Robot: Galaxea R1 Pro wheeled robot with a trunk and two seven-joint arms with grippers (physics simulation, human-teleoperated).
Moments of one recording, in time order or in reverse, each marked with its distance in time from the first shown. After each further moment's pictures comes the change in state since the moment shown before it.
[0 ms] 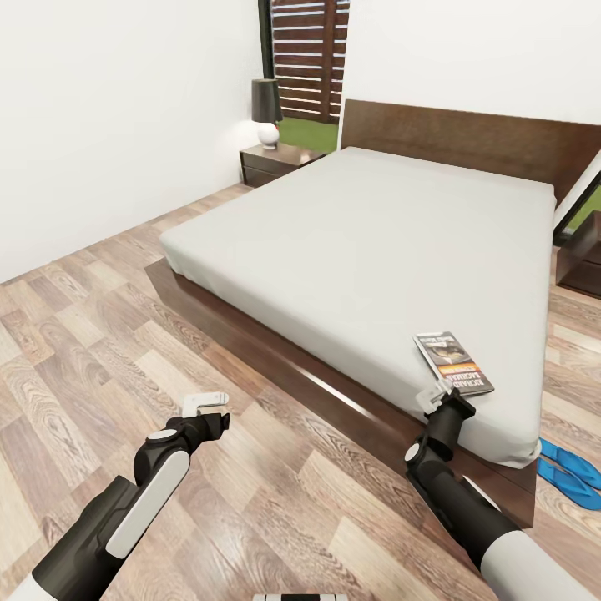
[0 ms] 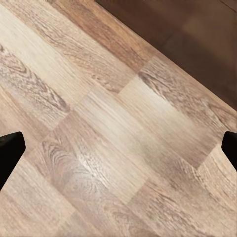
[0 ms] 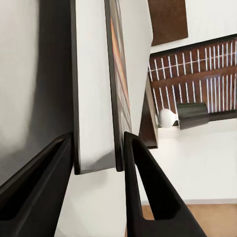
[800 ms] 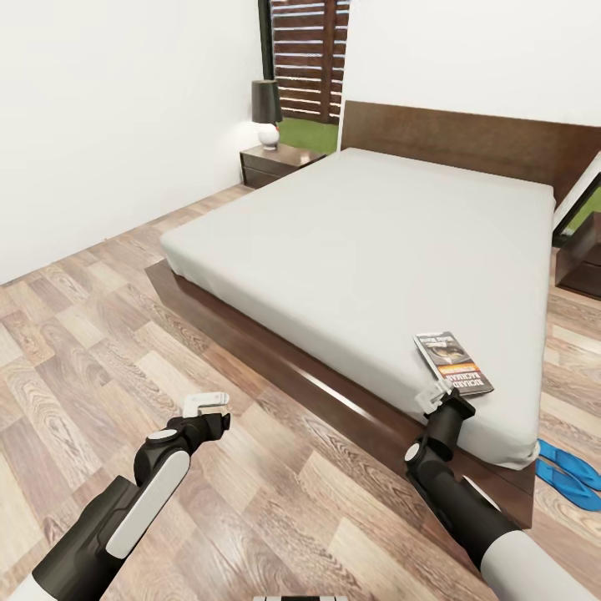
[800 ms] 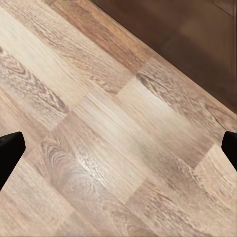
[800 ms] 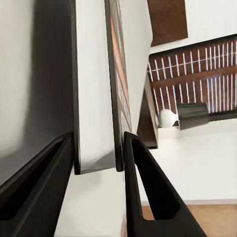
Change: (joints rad) left arm 0.000 0.000 -0.001 0.000 0.003 -0.001 -0.005; right arm 0.000 0.000 0.000 0.000 -0.002 -0.004 0.001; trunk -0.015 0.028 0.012
